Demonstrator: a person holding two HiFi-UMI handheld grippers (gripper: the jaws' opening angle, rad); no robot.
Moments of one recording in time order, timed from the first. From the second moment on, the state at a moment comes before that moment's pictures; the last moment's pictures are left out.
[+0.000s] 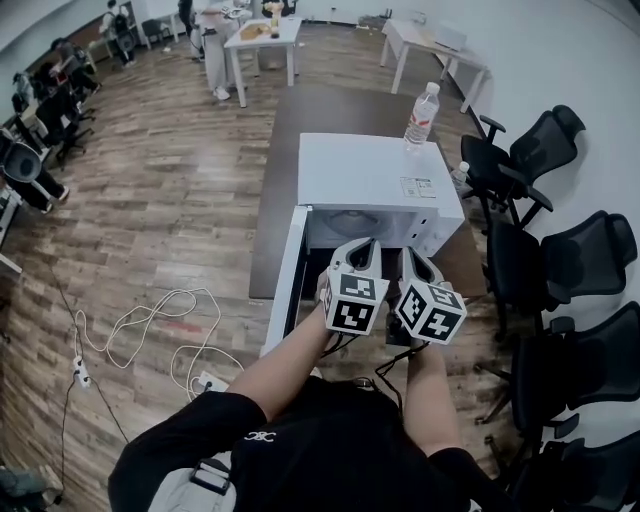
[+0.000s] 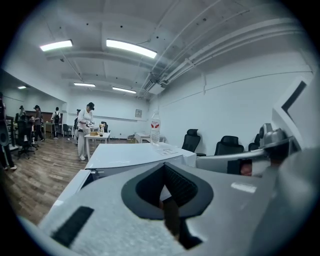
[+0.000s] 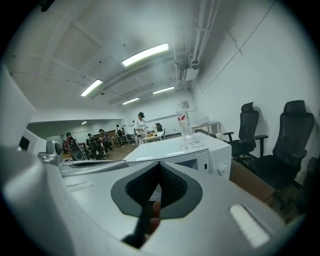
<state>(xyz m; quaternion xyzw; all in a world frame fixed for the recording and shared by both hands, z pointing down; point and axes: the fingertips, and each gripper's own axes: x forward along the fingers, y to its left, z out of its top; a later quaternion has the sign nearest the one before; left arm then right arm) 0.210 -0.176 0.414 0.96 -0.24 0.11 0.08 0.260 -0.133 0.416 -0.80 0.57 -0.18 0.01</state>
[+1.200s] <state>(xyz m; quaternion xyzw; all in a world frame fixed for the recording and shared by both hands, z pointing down) 0.192 -0.236 0.467 0.91 -0.36 0.15 0.12 0.315 -0.231 0.546 -0.62 0.55 -0.45 0.34</state>
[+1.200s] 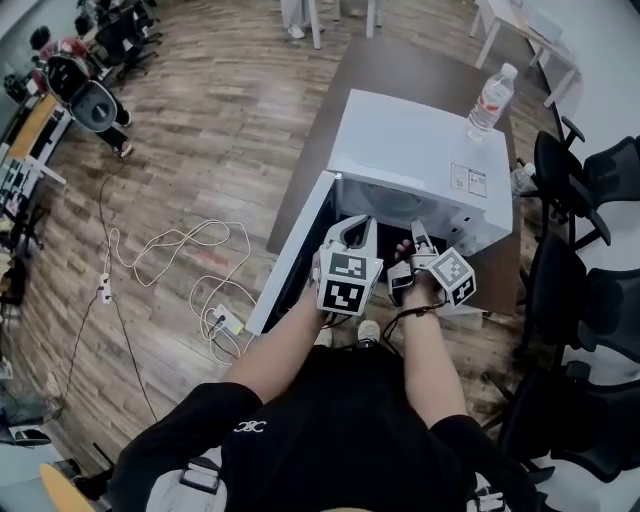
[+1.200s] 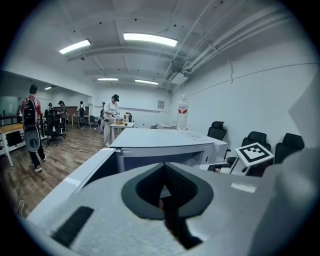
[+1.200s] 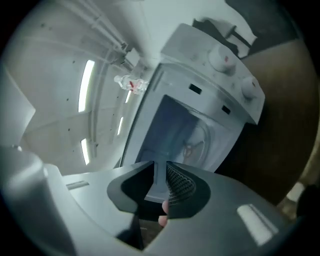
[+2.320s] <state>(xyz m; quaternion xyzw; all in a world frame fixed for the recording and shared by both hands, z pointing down) 0.174 -0.268 0.510 0.89 -0.39 0.19 0.17 0.373 -0.297 0.661 -0.61 0.38 -0.55 0.42</state>
